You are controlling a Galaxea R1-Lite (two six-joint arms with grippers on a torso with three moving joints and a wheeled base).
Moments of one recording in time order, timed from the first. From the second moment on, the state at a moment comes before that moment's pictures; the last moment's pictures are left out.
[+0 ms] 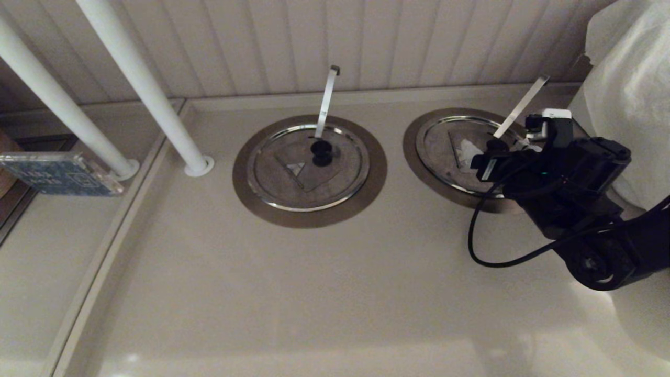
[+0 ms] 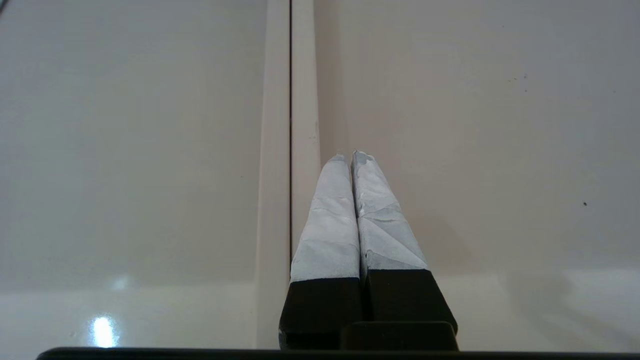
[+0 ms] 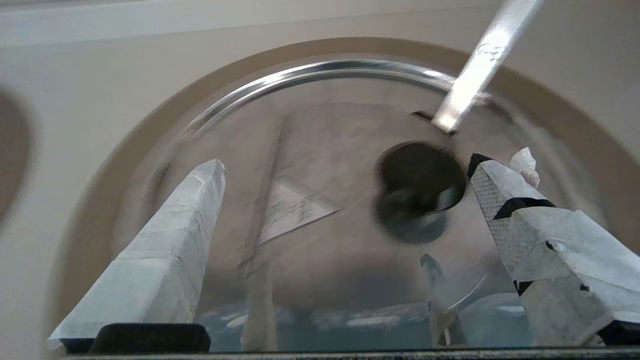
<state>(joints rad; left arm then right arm) 0.00 0.00 0.00 0.00 0.00 0.00 0.20 1.91 -0.87 -1.27 -0.21 -0.03</state>
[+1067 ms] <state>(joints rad) 0.00 0.00 0.00 0.00 0.00 0.00 0.18 1.98 -0.96 -1.28 -0.21 -0.03</state>
